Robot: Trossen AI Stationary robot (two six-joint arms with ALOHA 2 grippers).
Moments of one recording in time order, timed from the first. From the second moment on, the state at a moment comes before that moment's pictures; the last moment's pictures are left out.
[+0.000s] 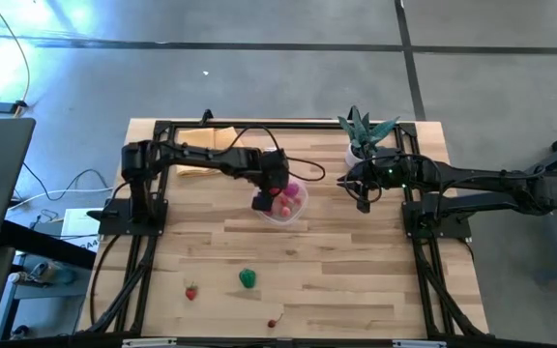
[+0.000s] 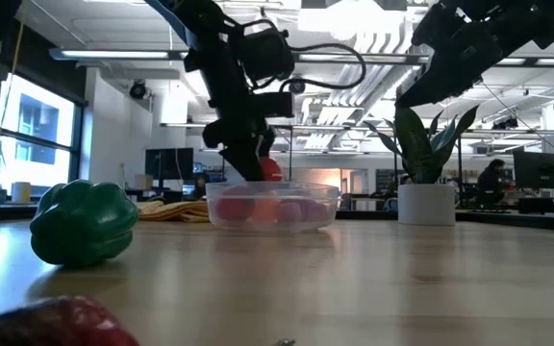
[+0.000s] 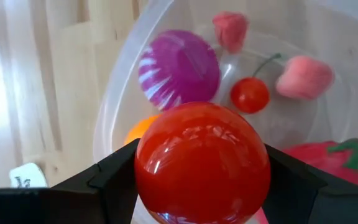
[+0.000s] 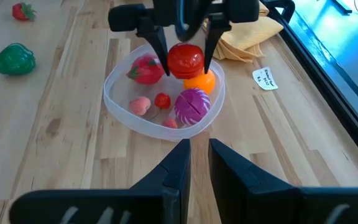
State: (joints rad) left arm 0.33 1.88 1.30 -0.55 -0.02 0.41; right arm -0.24 0.86 0.58 -0.27 -0.07 -0.13
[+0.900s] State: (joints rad) left arm 0.33 1.88 1.30 -0.58 0.03 0.41; right arm -0.24 0.86 0.58 -0.27 -0.07 -0.13
